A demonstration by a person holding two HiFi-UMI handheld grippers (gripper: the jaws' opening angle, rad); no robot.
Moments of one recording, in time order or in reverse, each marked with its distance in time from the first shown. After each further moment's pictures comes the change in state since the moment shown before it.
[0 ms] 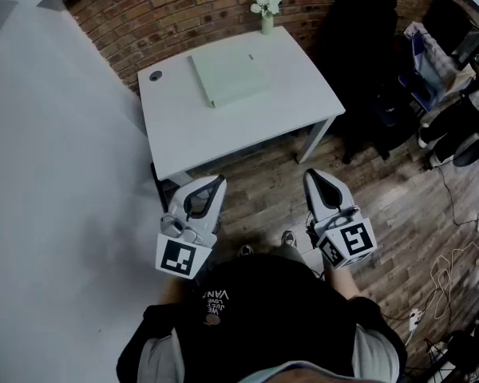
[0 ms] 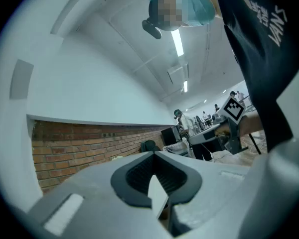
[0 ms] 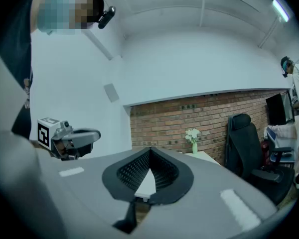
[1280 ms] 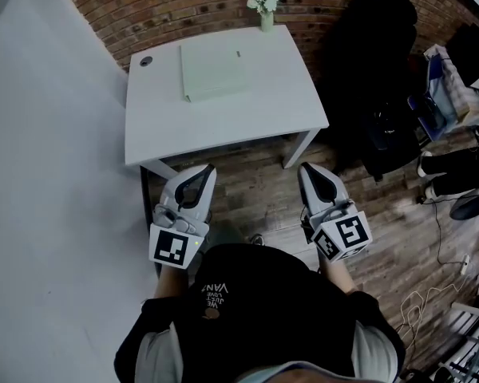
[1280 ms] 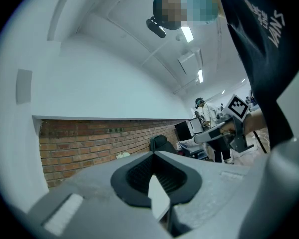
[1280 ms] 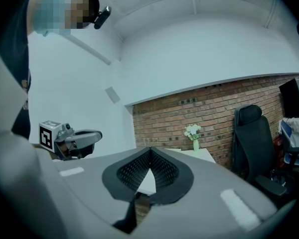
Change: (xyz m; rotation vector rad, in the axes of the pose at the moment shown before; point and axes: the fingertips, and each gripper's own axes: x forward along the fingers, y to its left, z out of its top) left arm 0.121 -0.050 -0.001 -0.040 0.116 0.205; right arm -0.001 -0.147 0.006 0.026 0.050 0.179
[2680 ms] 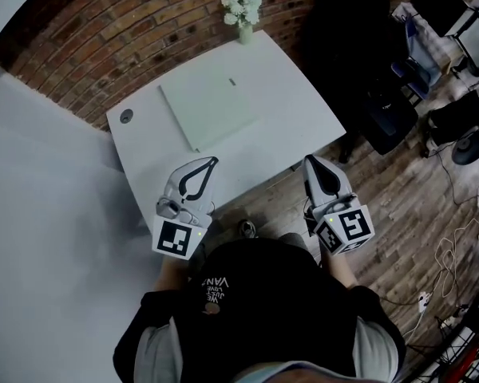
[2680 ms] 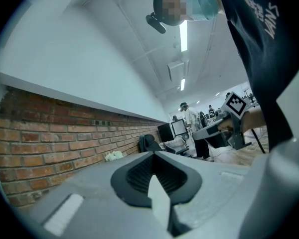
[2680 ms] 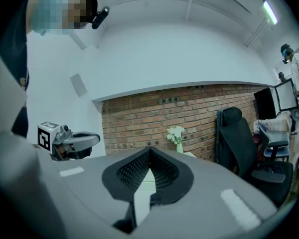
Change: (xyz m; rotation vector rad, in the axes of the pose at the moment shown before) left arm 0.108 0.171 -0.085 -0.088 -0.032 -0.306; right arm 0.164 -0.017 0.001 0.041 -0.058 -0.349
